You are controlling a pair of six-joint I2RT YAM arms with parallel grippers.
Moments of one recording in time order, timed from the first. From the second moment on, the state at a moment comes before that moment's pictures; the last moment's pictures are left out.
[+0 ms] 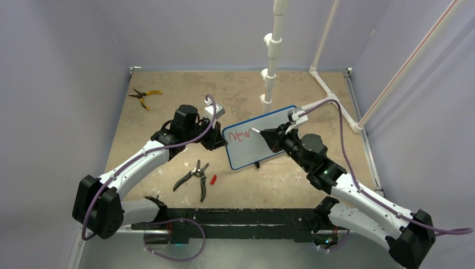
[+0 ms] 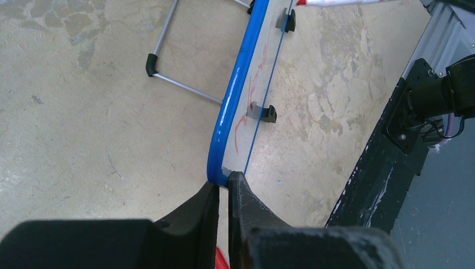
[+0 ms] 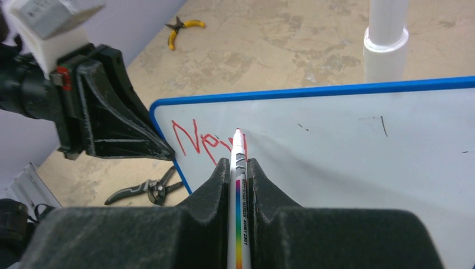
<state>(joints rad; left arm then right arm) -0.50 1.23 0.85 -0.22 0.52 -0.09 0.74 0.85 0.57 0.19 0.12 0.38</state>
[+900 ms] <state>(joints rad) -0.50 1.23 0.85 -0.22 0.52 -0.09 0.73 0.83 0.55 0.16 0.17 0.38</state>
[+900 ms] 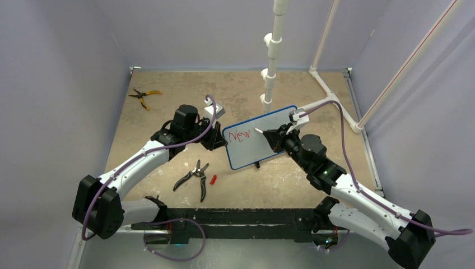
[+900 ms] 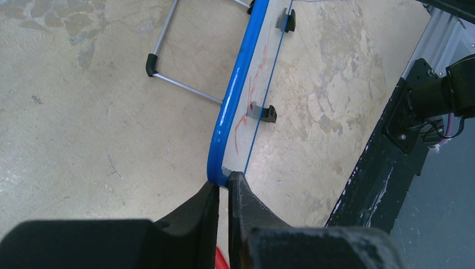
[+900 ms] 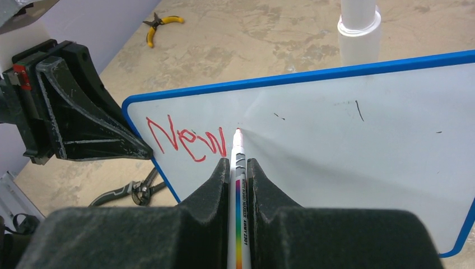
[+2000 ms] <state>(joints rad) -0.50 1.23 0.85 -0.22 0.52 -0.09 0.73 0.85 0.53 0.10 0.17 0.40</state>
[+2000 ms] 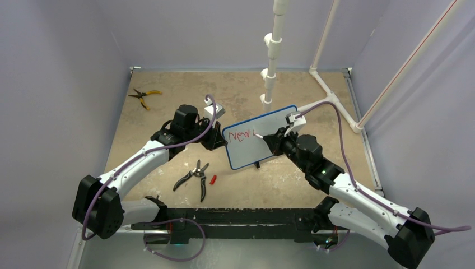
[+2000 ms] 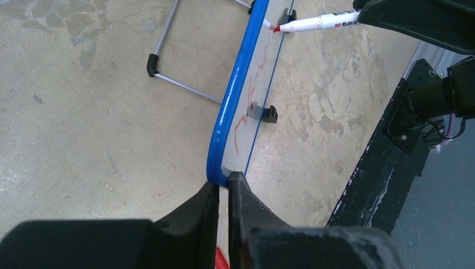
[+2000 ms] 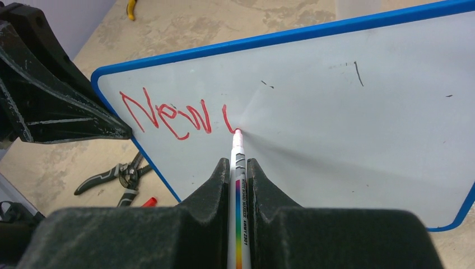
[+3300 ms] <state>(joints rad) -0.50 1.23 0.85 -0.22 0.51 -0.09 0.73 0.84 0.55 0.15 0.17 0.37</state>
